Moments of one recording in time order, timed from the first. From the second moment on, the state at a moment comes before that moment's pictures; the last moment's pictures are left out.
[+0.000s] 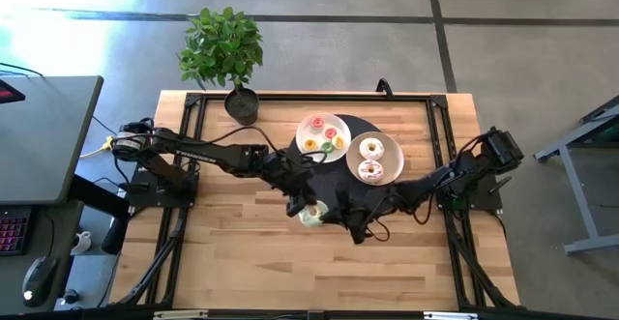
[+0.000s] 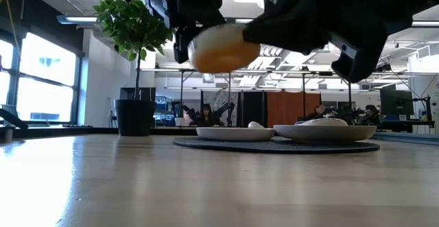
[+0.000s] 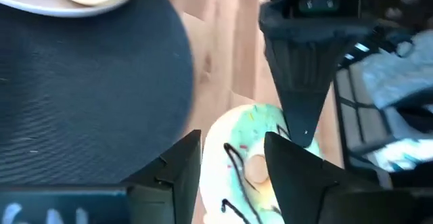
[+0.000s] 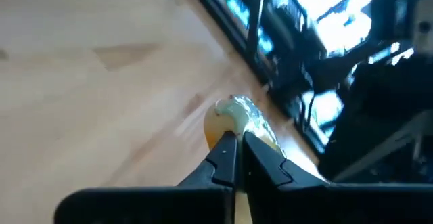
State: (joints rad) left arm -0.05 1.58 1.09 -0.15 0.22 -0.45; right arm 0.32 1.63 0.65 0.72 0.12 -0.78
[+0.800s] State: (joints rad) left arm -0.05 1.58 1.09 -0.16 0.08 -0.39; right arm 0.29 1.16 0.65 -0.65 0.84 0.22
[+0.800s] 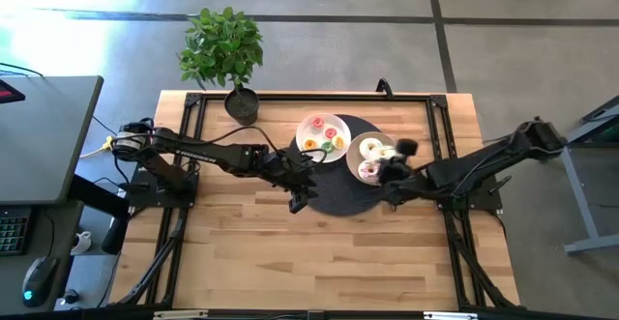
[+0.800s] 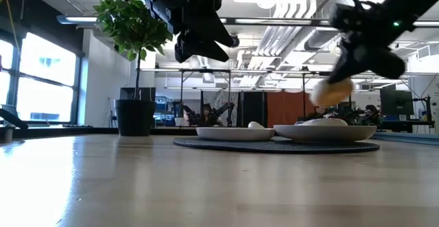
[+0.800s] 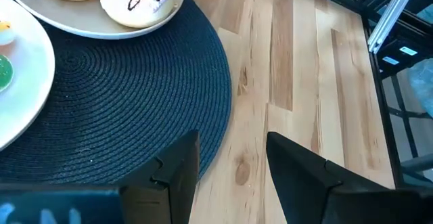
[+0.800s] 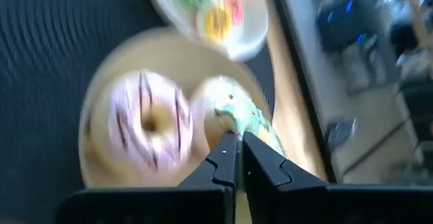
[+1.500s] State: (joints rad) left arm -0.05 1.58 1.09 -0.17 0.04 -0.32; right arm 0.15 1.19 0.65 -0.78 0.83 0.65
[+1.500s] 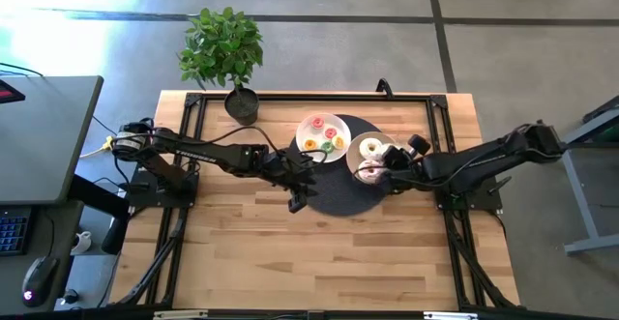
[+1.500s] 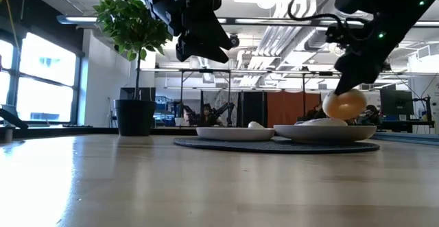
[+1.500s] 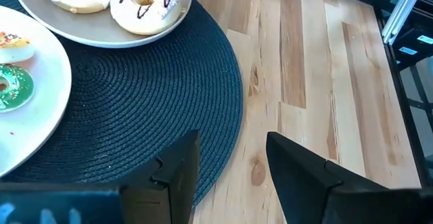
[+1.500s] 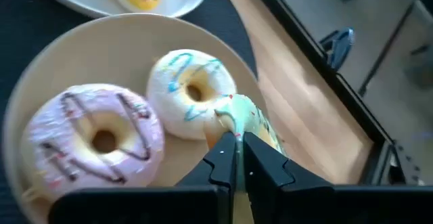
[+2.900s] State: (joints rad) left arm -0.02 0.94 0.99 -0.61 -0.24 -0.19; right arm 0.06 0.91 0.74 -0.51 0.37 0.14
